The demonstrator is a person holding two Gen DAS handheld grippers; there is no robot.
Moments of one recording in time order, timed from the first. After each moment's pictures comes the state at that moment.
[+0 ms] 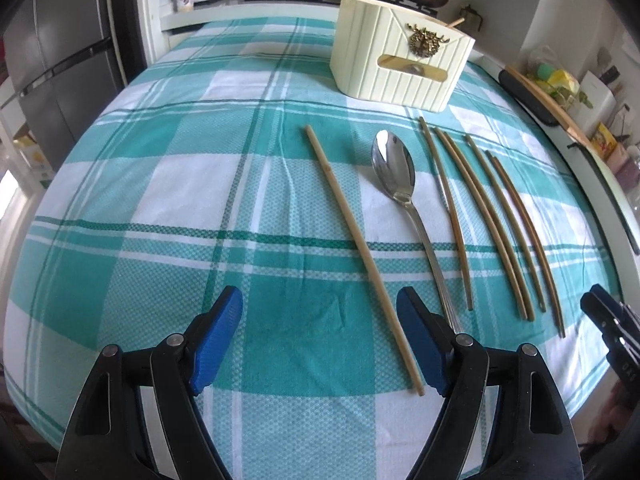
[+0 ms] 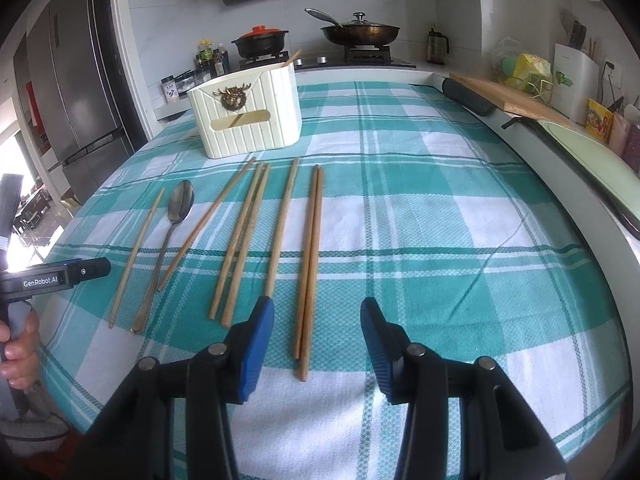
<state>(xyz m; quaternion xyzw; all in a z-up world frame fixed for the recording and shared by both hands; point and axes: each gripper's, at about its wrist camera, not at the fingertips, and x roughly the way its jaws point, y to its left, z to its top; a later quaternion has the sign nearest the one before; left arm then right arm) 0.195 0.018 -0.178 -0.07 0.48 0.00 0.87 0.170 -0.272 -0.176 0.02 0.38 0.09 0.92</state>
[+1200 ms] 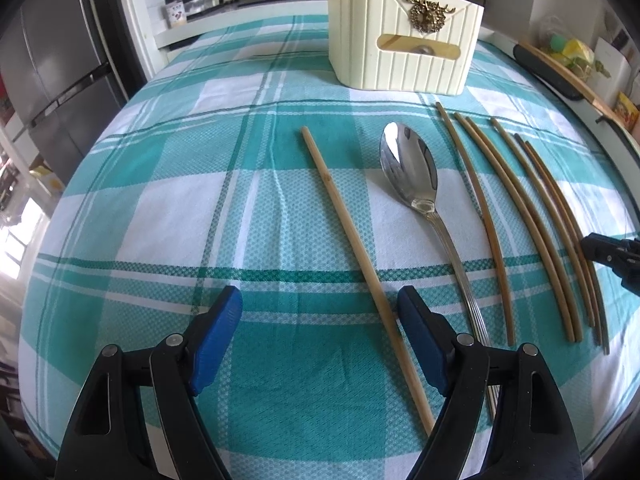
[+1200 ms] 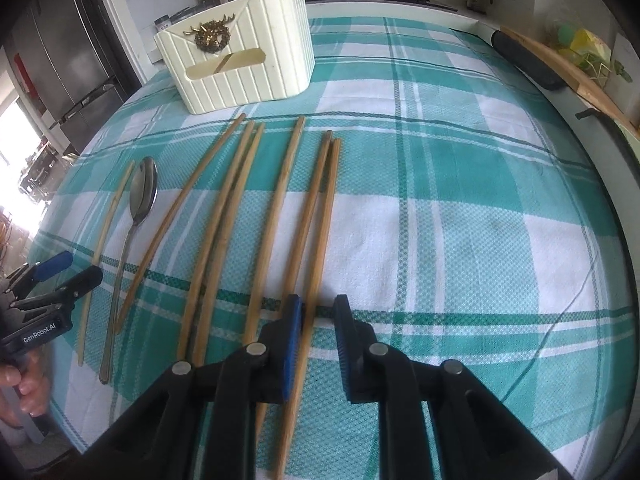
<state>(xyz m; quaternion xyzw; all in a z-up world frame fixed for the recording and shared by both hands) 0.226 -0.003 -0.197 0.00 0.48 0.03 0.88 0.271 -0.244 -0.195 -0.02 0.49 0.13 0.86</state>
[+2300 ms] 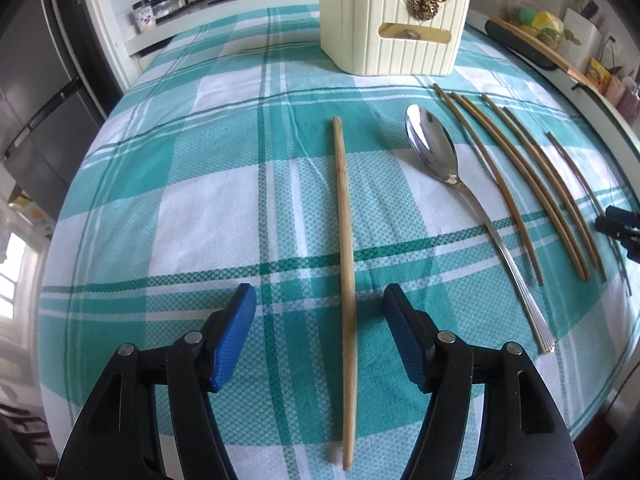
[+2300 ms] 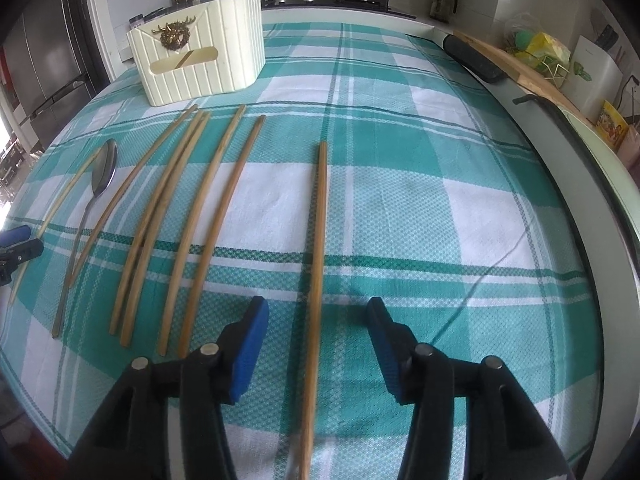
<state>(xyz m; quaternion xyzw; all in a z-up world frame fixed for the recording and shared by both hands) 0.224 0.042 -0.196 0.04 0.50 -0.03 0.86 0.240 -0.290 -0.196 -0.04 0.48 0.07 0.87</state>
